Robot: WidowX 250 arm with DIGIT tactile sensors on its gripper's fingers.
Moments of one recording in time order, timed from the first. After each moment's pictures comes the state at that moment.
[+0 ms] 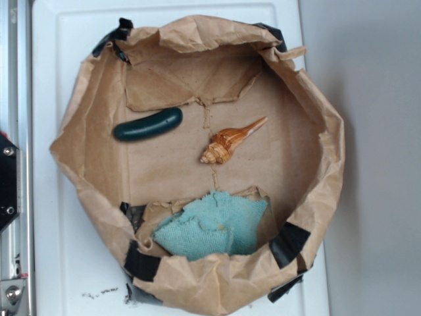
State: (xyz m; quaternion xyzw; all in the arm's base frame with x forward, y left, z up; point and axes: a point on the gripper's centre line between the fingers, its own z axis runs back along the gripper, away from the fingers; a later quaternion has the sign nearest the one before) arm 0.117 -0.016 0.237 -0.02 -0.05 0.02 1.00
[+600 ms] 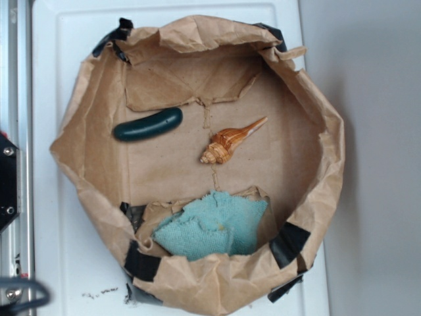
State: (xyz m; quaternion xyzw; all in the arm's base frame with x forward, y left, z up) arm 0.145 -0.020 0.222 -0.02 -0.05 0.06 1.00
